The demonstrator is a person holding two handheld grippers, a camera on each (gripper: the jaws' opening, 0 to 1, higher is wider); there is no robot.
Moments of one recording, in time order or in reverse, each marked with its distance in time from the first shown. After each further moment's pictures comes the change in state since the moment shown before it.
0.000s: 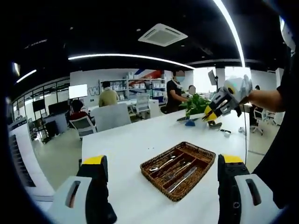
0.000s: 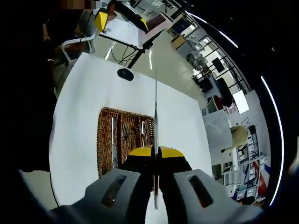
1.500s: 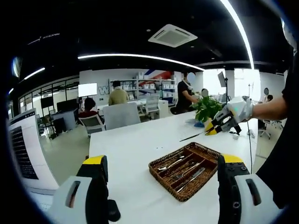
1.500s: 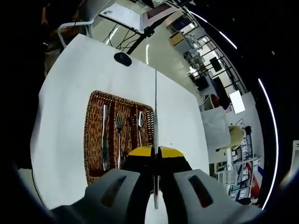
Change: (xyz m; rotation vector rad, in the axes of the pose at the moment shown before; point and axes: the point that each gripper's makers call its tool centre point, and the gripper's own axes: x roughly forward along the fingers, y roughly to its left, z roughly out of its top) left arm 0.000 0.027 -0.015 -0.032 -0.014 0.080; right arm 0.060 0.022 -0.040 -0.028 0.037 -0.037
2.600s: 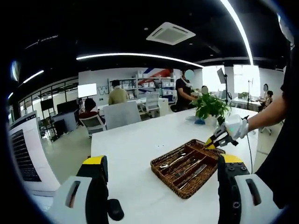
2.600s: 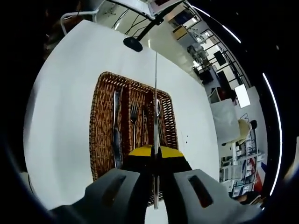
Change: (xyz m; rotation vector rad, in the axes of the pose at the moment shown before) left arm -0.004 0.002 -0.003 0.032 0.014 0.012; right arm 0.049 0.063 -0.036 0.011 0.053 0.025
